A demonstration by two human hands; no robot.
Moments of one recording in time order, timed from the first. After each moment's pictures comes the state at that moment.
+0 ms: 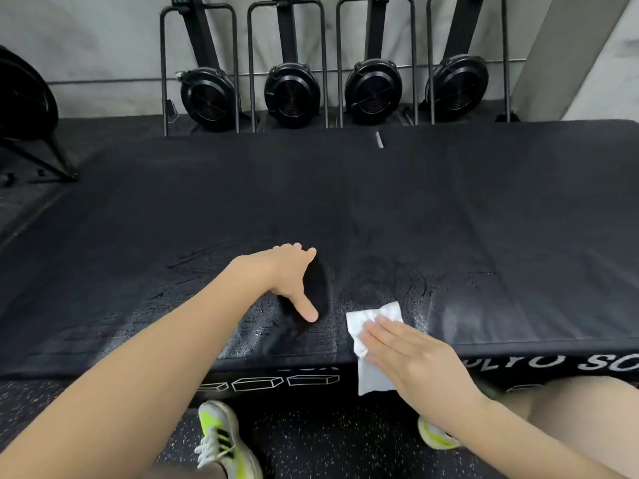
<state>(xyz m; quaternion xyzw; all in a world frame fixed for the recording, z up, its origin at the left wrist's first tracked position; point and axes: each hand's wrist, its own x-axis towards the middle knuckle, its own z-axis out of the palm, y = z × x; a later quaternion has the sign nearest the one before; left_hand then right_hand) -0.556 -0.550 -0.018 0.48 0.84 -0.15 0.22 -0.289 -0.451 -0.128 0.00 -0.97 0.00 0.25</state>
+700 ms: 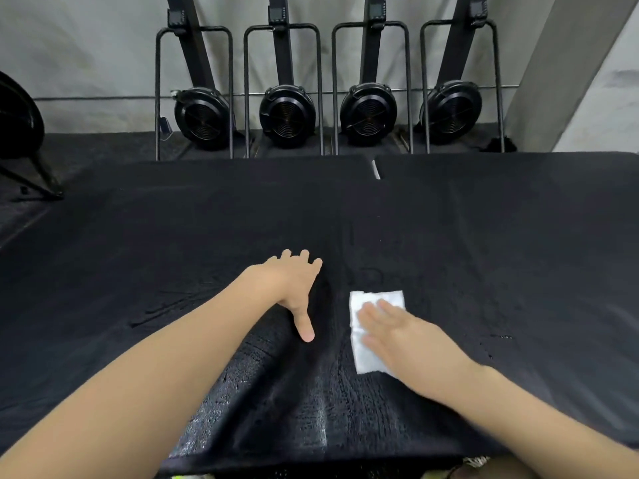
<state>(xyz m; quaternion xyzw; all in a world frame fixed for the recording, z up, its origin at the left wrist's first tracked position) -0.604 -0.472 -0.006 0.49 0.82 -0.21 0.19 -0.383 -0.363 -0.082 0.04 -0.99 -0.13 0.05</state>
